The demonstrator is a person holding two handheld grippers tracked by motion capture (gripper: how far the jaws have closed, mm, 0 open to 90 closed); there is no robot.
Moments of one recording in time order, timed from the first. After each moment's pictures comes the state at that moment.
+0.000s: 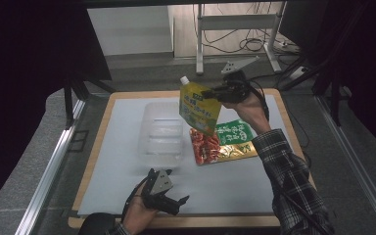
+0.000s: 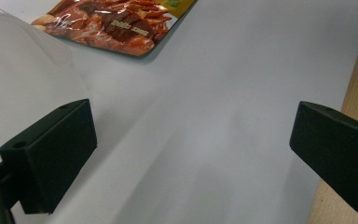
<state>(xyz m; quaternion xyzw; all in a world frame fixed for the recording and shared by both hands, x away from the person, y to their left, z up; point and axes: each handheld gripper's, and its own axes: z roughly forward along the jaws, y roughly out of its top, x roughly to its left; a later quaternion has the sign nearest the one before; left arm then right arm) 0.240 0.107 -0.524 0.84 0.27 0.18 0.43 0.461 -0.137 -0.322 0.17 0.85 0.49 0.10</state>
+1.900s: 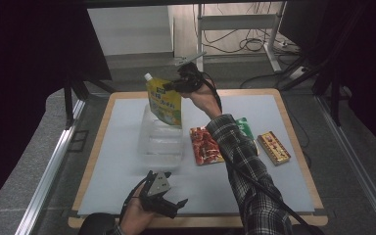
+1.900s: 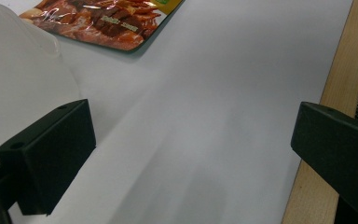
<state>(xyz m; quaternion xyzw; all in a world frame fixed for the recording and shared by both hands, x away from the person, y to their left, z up) 0.235 0.112 -0.523 0.85 0.27 0.15 0.43 0.528 -0.017 -0.360 0.16 0.85 0.50 0.07</state>
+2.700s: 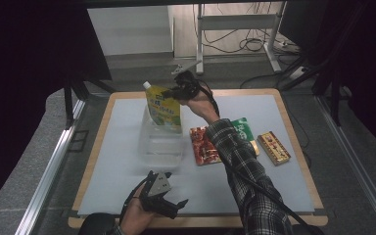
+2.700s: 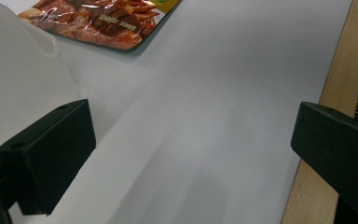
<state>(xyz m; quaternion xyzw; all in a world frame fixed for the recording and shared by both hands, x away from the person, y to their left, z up) 0.234 0.111 -0.524 0.85 0.27 0.15 0.43 0.526 -0.008 -0.385 0.17 0.86 0.48 0.07</state>
